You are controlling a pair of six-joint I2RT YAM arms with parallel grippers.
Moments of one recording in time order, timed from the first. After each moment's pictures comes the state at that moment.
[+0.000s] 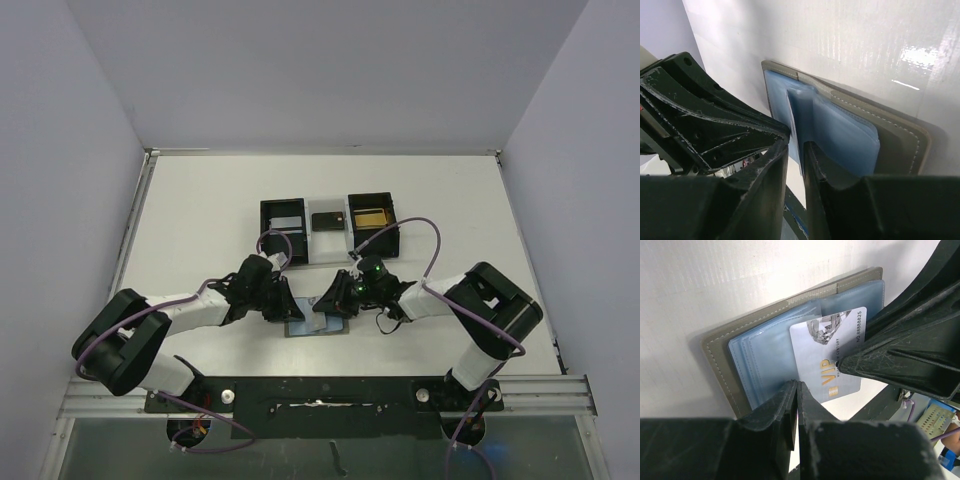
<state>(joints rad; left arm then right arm) -0.65 1.43 0.49 0.06 0.36 -0.83 0.72 1.65 0.53 0.44 -0.45 1.12</state>
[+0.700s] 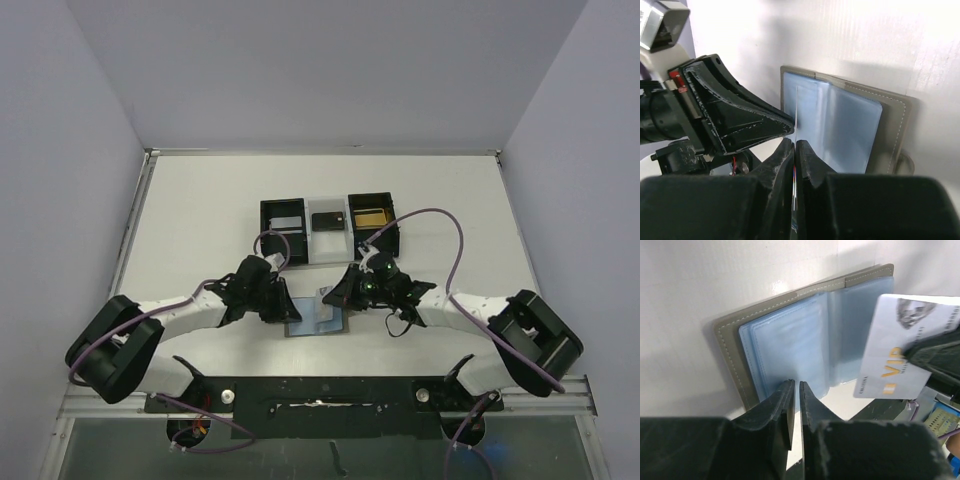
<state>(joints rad) -0.65 1.38 0.49 0.00 0.34 -0.83 0.73 1.41 0.54 0.23 -0.31 1.01</state>
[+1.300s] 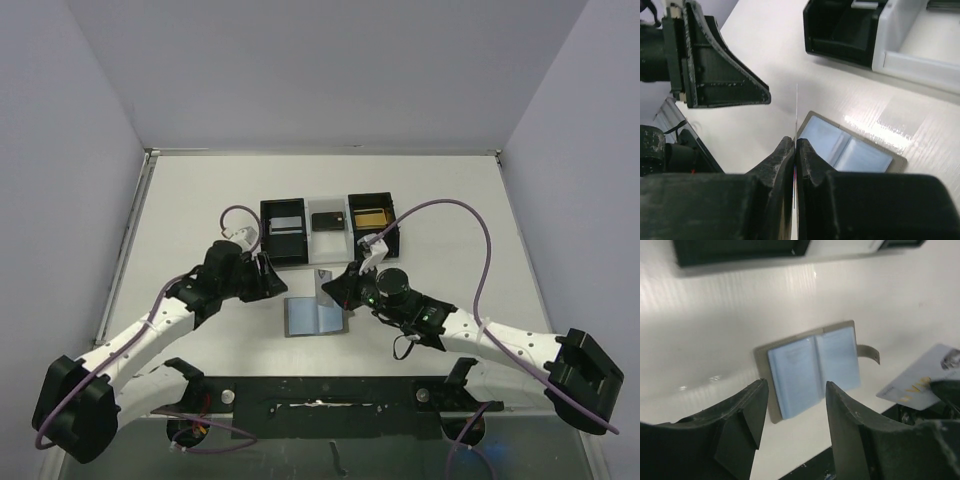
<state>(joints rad) -0.56 1.05 0.57 -0.23 0.19 -0.72 0.91 1.09 0.50 0.26 0.04 0.63</state>
